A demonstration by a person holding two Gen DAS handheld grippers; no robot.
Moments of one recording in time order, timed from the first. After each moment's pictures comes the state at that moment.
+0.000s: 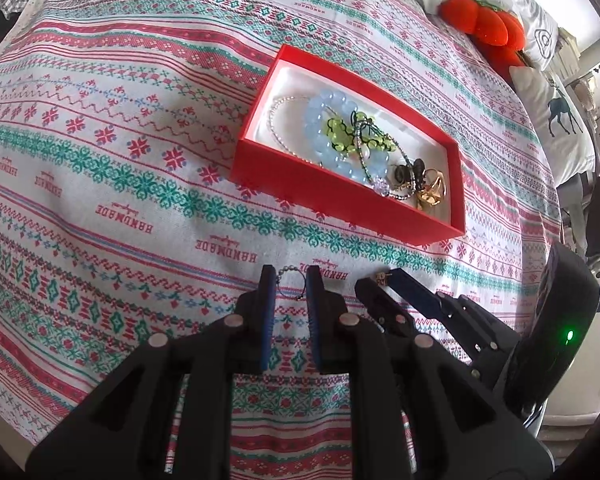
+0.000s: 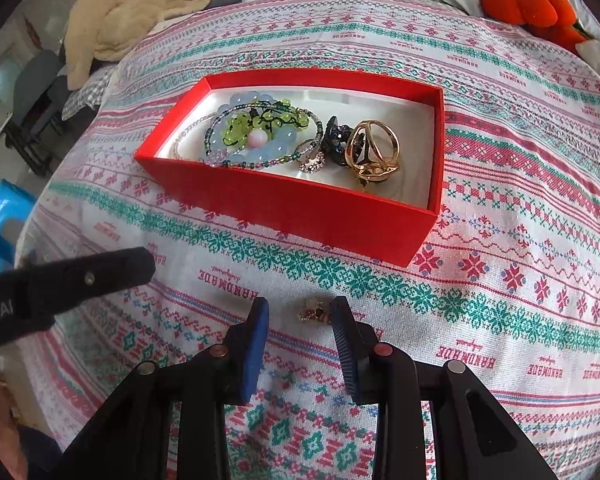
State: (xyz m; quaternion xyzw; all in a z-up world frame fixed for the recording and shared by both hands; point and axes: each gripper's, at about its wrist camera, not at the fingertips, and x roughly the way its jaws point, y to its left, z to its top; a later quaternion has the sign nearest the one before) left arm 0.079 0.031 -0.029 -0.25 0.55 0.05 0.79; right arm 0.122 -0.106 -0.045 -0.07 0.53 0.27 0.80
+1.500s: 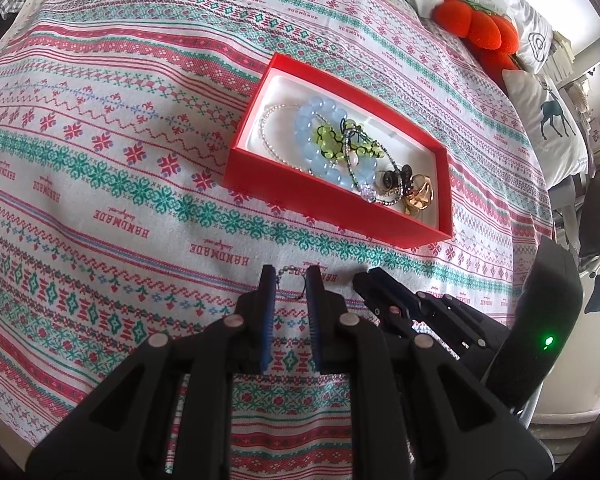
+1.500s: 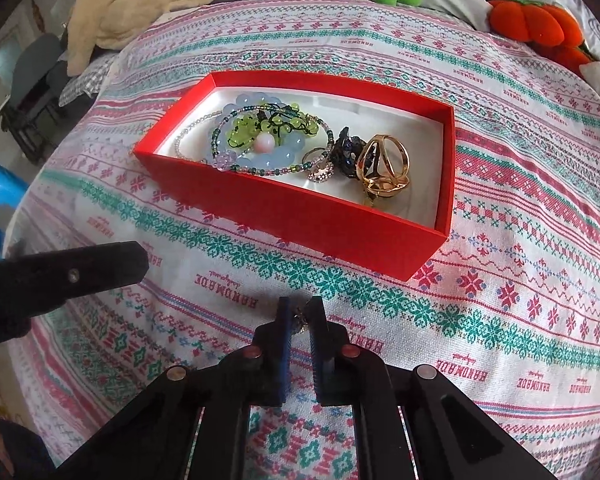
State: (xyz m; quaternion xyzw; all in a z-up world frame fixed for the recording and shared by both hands) left arm 0.082 0.028 -0.020 -0.25 0.55 0.04 0.80; right arm 0.119 -0.097 -0.040 -0.10 0.53 0.27 0.80
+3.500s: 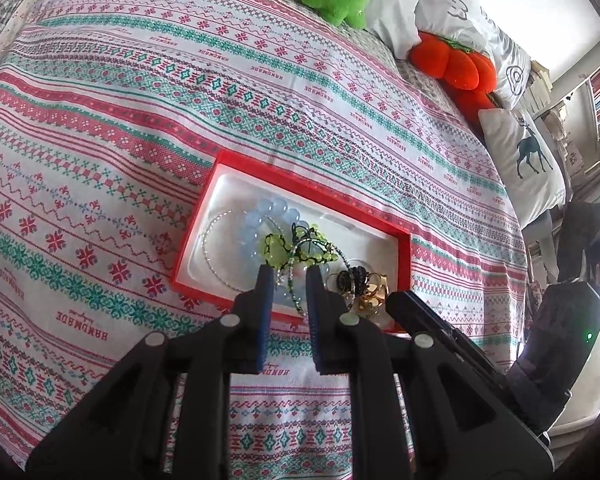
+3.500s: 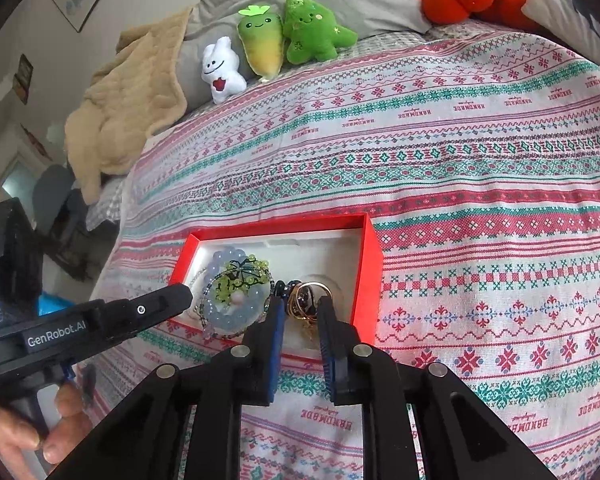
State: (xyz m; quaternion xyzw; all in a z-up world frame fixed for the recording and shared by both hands) left arm 0.128 0.041 0.001 -0.28 0.48 0.02 0.83; right arm 0.173 -0.163 0.001 0.10 0.47 0.28 0.83
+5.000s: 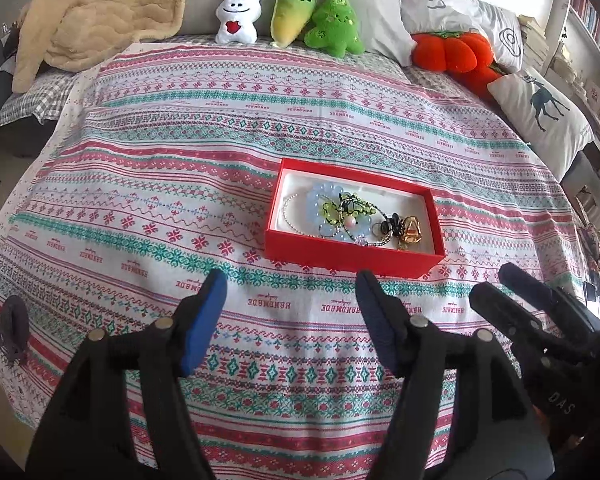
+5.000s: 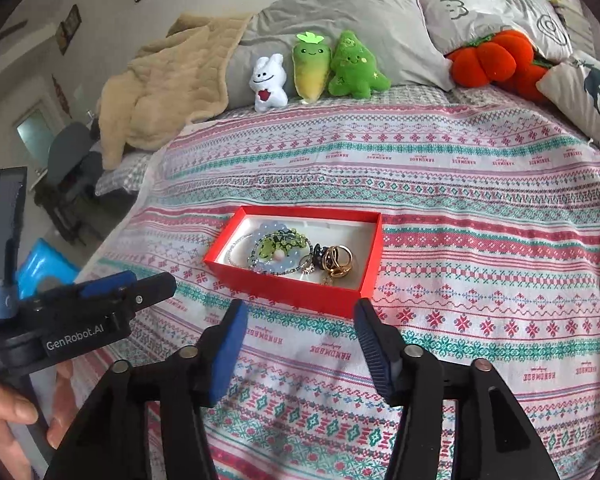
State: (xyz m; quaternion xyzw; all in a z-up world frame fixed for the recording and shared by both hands) left arm 0.035 0.021 0.048 -0.11 0.44 0.10 0.89; right arm 0.077 -0.181 0.053 0.01 0.40 0.30 0.87
